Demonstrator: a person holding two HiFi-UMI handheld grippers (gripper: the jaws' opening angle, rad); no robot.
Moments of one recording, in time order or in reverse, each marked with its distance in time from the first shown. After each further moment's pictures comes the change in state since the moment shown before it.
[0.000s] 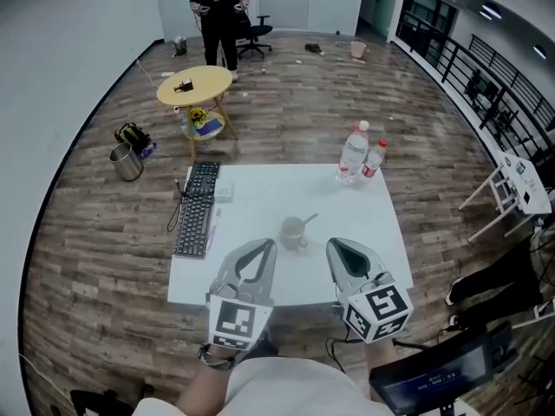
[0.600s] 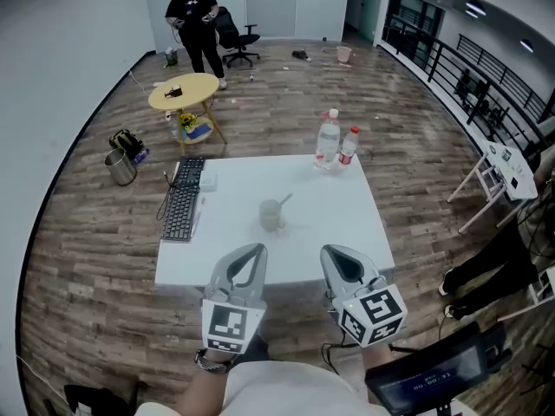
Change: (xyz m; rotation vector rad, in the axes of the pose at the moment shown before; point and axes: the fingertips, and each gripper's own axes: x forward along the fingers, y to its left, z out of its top) left arm -0.048 -0.077 0.008 -0.013 -0.009 0.014; right arm -0.098 0.012 -0.025 0.012 -0.012 -0.012
